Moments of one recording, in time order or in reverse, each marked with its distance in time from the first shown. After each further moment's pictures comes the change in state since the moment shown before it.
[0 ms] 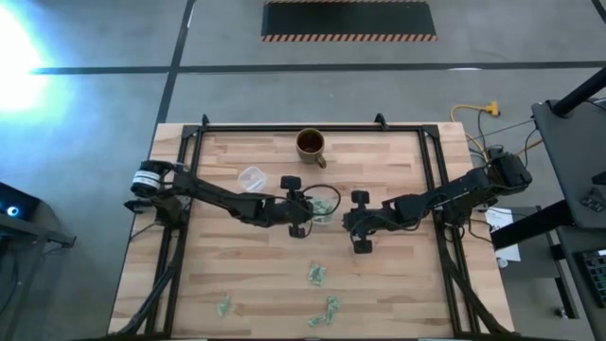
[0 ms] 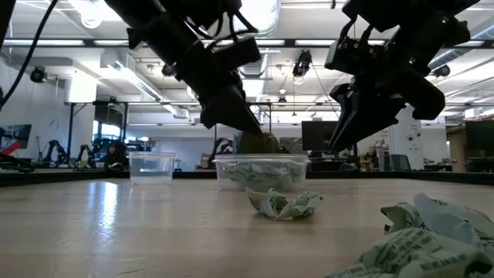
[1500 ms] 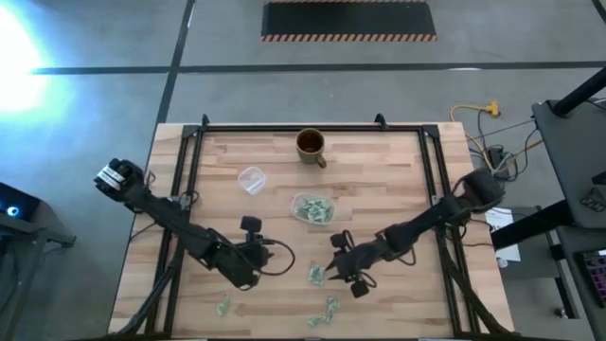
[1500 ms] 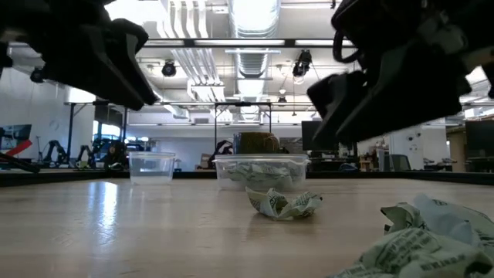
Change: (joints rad) left arm -0.480 -0.276 -0.185 -0.327 -0.082 -0.453; right arm 0.225 0.287 0.025 0.590 -0.234 0.018
